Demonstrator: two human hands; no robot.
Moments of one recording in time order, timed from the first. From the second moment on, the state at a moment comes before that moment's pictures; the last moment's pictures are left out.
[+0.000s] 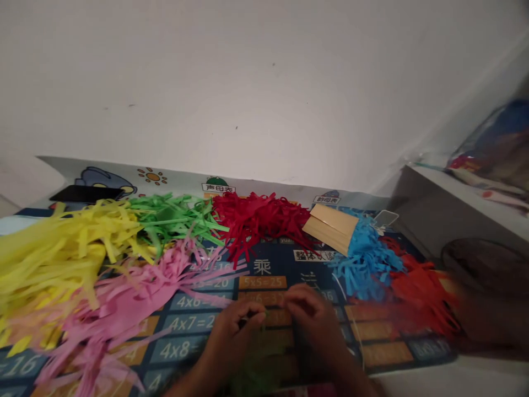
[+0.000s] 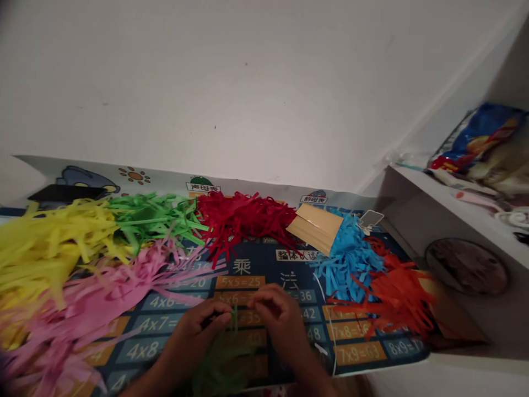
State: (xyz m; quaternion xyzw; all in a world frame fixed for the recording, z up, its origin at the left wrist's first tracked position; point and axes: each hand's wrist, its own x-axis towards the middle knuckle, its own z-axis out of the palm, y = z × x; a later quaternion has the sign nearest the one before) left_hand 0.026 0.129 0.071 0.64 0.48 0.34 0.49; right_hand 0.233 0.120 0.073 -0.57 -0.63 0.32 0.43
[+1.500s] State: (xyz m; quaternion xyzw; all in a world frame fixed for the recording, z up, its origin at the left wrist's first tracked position) left_hand 0.013 0.105 0.073 0.77 0.41 0.36 0.32; right_hand 0.199 0.076 0.056 -0.56 -0.61 0.33 0.46
